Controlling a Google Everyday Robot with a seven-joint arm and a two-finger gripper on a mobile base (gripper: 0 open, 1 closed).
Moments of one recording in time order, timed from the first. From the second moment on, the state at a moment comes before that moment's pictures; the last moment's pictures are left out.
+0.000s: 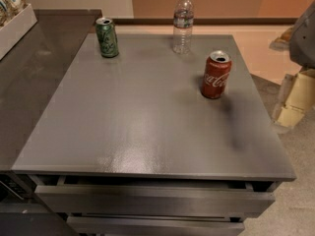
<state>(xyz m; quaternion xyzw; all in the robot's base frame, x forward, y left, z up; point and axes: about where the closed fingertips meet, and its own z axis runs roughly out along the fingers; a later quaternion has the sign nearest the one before) 0.438 -0.217 0.976 -0.60 0.78 -0.03 0.16</state>
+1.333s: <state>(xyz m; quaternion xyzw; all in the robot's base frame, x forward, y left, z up) 0.491 -0.214 0.967 -0.58 0.77 0.02 0.26</state>
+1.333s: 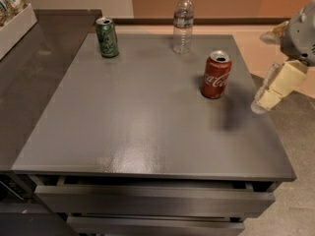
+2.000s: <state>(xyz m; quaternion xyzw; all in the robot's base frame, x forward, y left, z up) 0.560 -0.203 0.936 -0.56 0.76 0.05 0.31</state>
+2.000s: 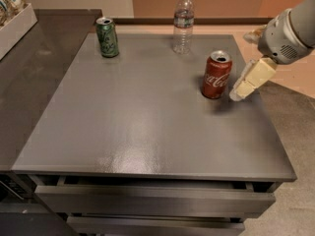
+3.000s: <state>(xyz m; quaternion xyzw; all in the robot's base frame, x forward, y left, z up) 0.622 -0.199 0.901 -0.53 0.78 0.10 0.33</state>
